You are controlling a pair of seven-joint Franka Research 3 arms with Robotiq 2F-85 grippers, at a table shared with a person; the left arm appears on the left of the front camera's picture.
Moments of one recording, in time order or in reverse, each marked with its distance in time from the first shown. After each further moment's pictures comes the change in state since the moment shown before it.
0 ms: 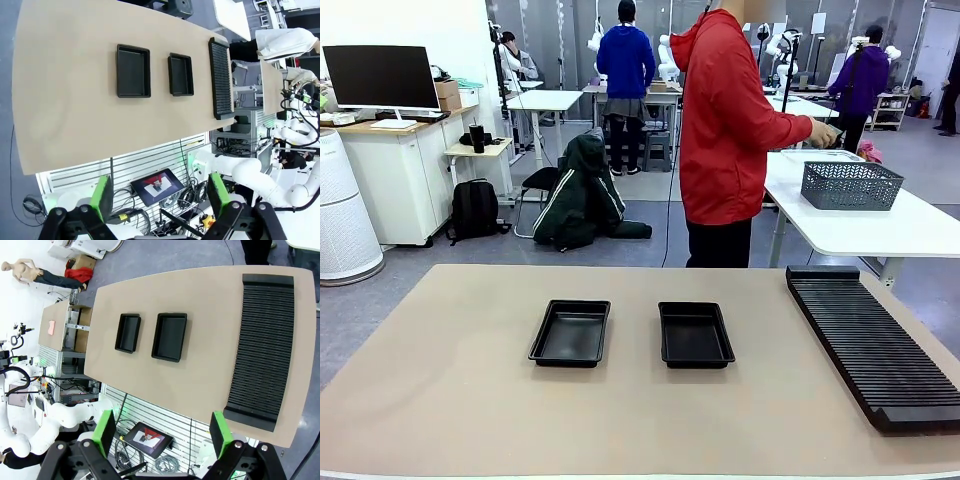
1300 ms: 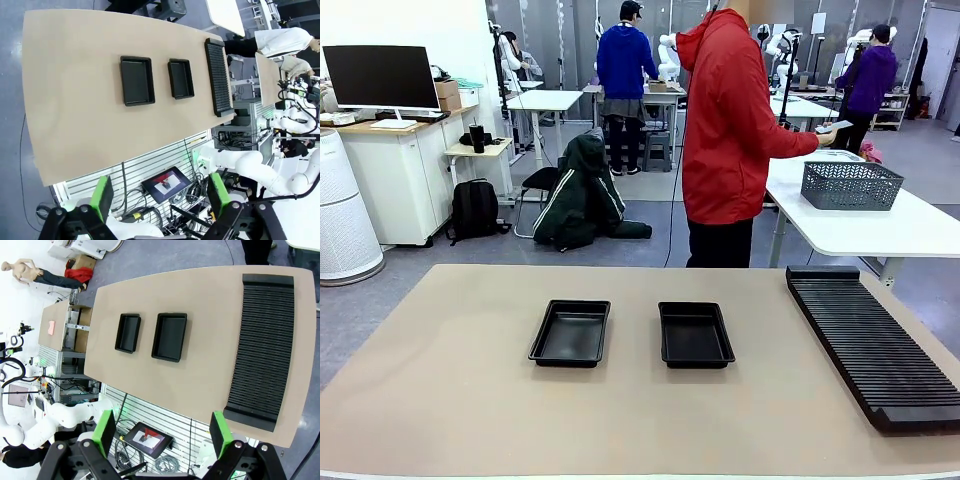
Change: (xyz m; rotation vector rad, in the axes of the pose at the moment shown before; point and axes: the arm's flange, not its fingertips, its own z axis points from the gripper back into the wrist) left arm 0.045 0.029 0.040 -0.023 0.020 -0.071; right arm 0.000 0.000 0.000 0.000 0.000 0.000
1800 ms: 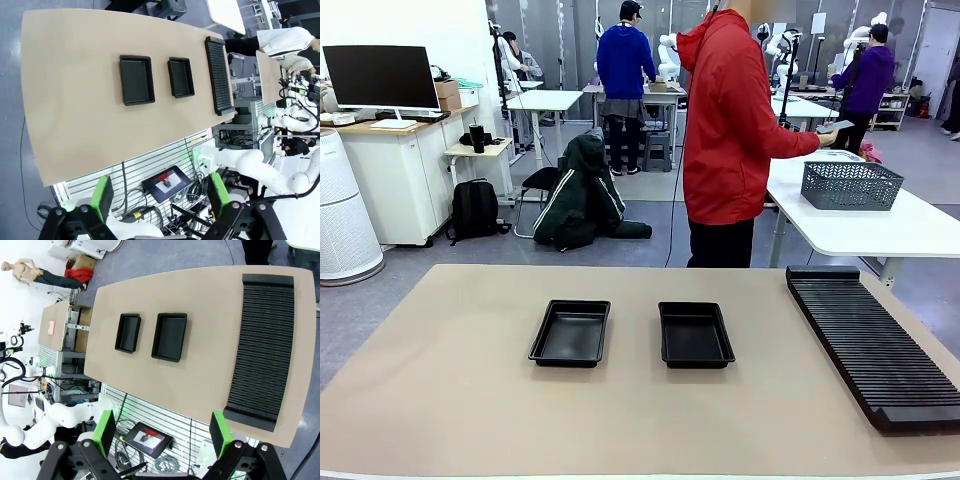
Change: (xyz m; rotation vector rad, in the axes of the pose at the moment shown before) left arm 0.002 -0.004 -0.004 0.004 0.008 -0.006; right arm 0.000 0.000 0.000 0.000 0.000 0.000
